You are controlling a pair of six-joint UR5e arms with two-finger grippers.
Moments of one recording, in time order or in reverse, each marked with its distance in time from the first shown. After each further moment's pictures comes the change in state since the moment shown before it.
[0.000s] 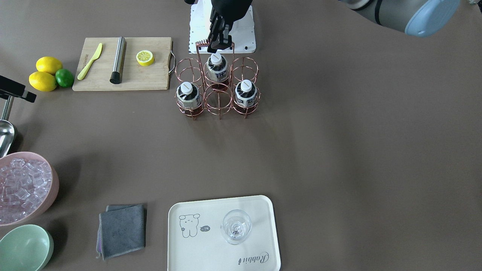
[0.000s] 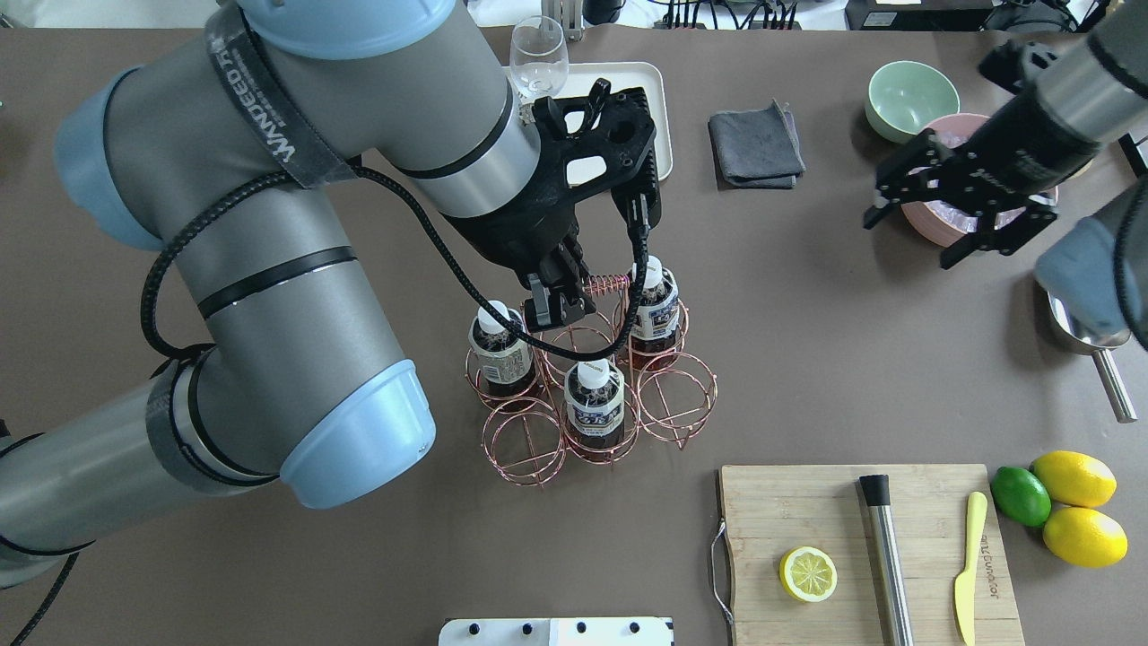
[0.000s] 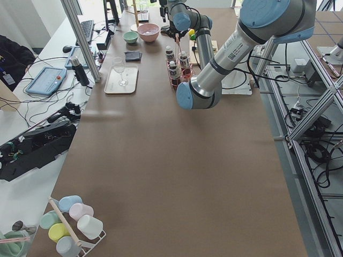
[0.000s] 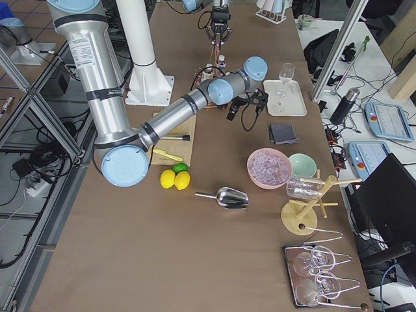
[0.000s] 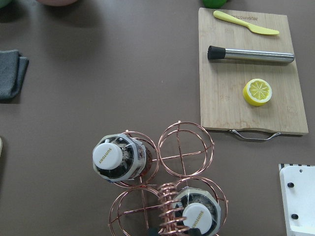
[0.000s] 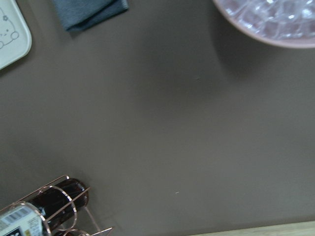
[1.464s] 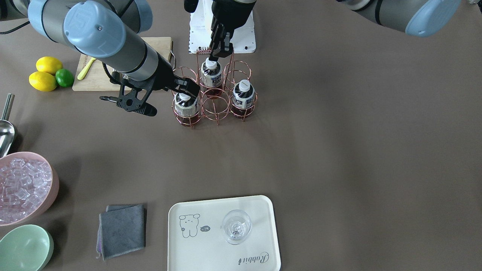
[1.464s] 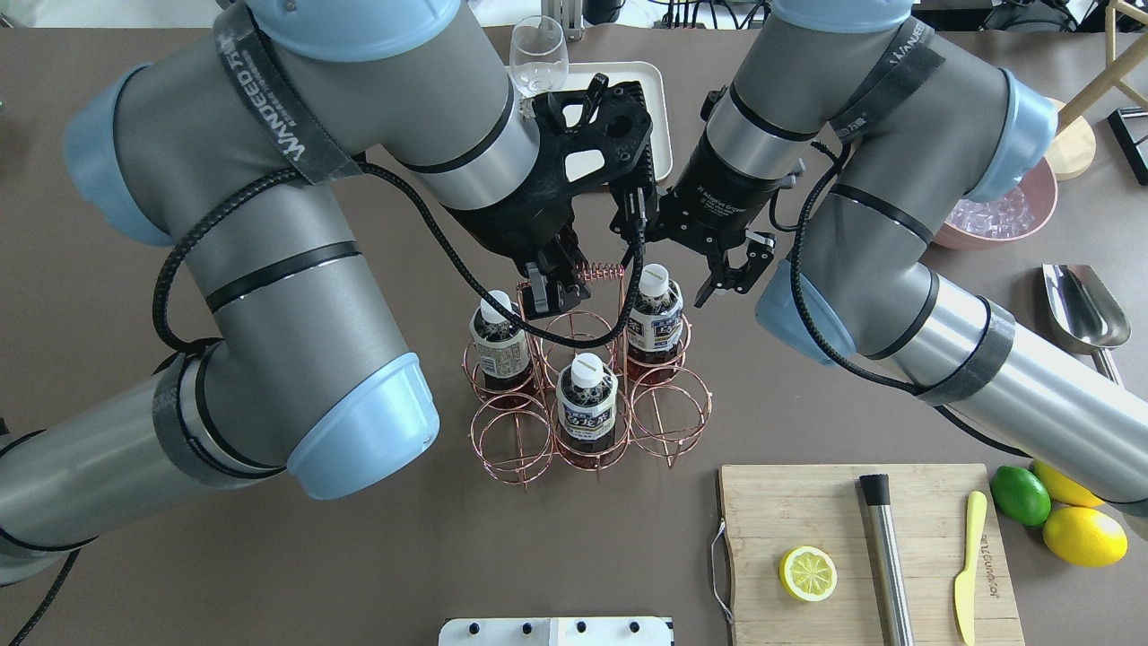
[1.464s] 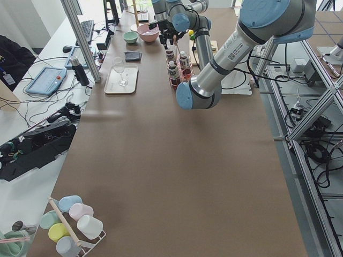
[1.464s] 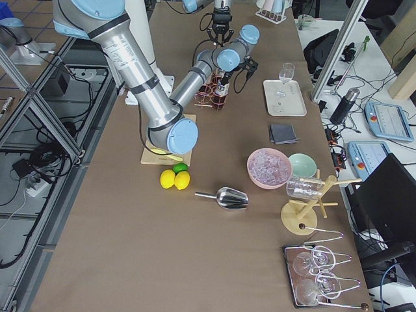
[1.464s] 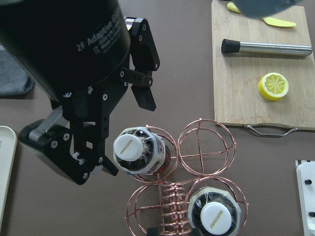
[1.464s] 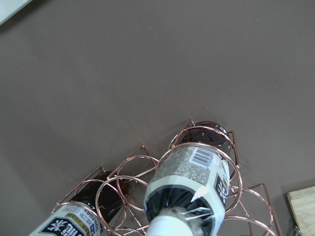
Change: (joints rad) left arm -0.003 0.000 0.014 -0.004 0.040 0.009; right arm -0.299 0.385 -0.175 0.002 -0.140 0.381
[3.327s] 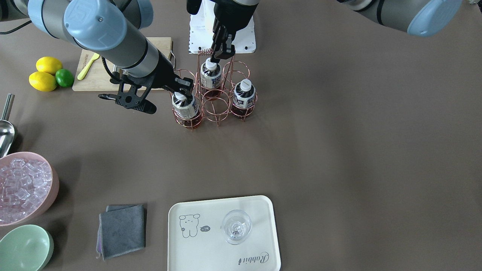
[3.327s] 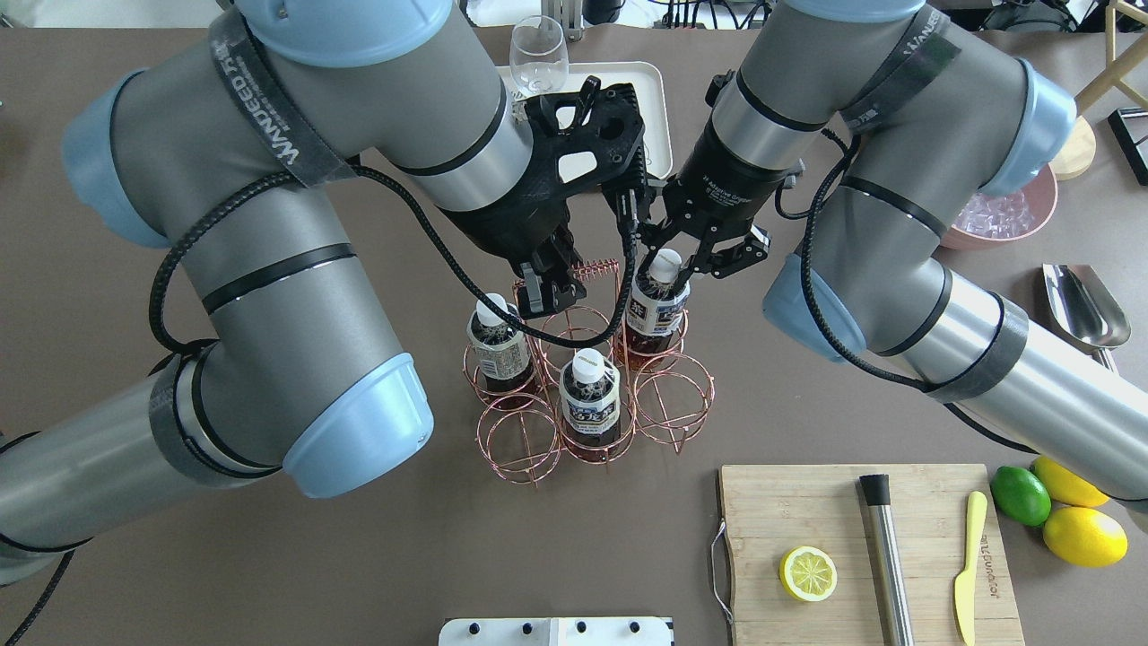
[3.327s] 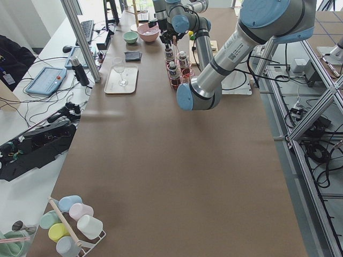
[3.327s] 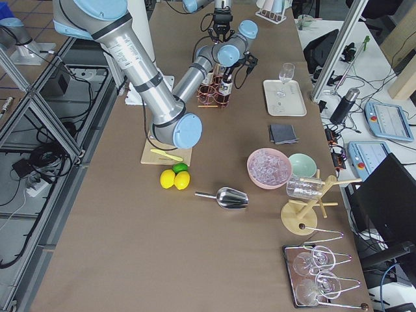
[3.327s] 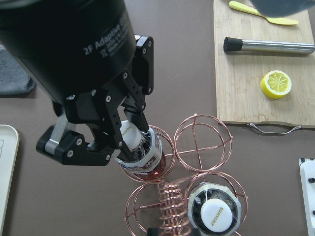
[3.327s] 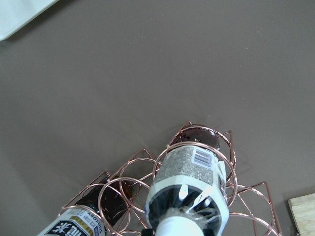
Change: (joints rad) left arm -0.002 0.013 -0.002 -0.017 0.001 0.001; right arm 0.014 0.003 0.030 -0.008 -0.027 0.002
